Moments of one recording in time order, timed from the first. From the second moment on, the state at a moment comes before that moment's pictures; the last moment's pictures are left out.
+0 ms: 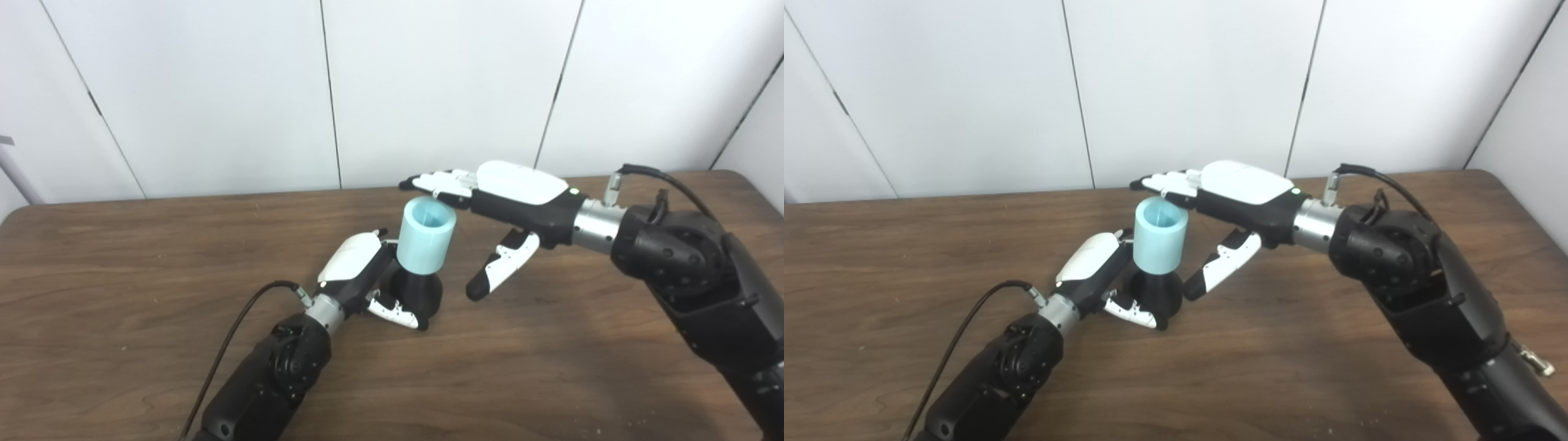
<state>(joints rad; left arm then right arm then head) -0.50 0.17 -0.51 0.29 0.60 0.00 -0.06 -0.60 -0.57 0.28 -0.30 -0.34 0.04 0.69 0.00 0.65</state>
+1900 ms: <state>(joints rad) -0.50 0.17 -0.51 0.29 0.60 0.00 -0.06 -0.61 -0.60 0.41 -0.29 -0.46 -0.07 0.68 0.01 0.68</state>
